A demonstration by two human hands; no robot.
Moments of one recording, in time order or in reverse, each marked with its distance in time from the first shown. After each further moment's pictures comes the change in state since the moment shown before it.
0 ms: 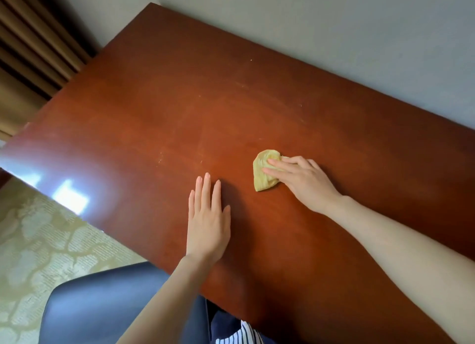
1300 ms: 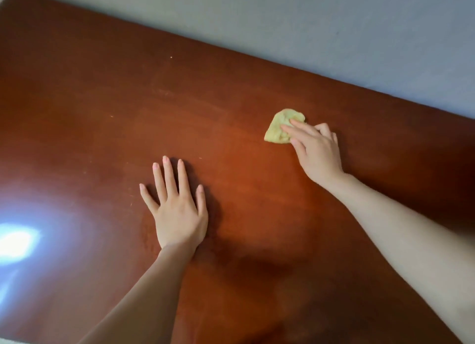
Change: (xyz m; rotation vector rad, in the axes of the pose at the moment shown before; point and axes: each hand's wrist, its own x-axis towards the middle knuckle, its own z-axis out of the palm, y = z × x) left_hand 0.101 0.037 0.045 0.170 -0.075 -0.030; right_hand -0.002 0.116 -0.016 0.037 0.357 0.559
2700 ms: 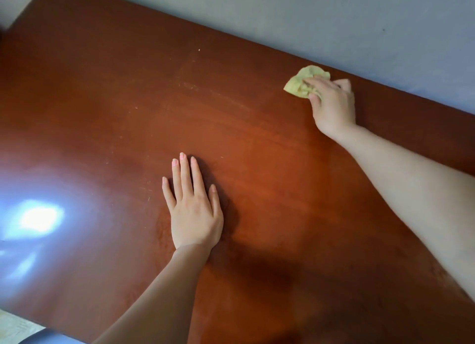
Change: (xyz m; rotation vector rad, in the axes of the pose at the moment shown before) left_hand 0.001 0.000 0.000 -0.039 0.069 -0.010; right_hand 0.103 -0.006 0.014 0.028 0.037 0.052
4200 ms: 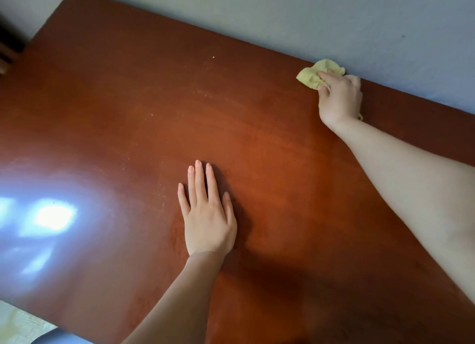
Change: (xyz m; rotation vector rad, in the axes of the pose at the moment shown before) left_hand 0.001 0.000 0.000 -0.020 -0.012 -0.004; right_hand 0.033 -0.013 0.014 0.050 0.069 0.146
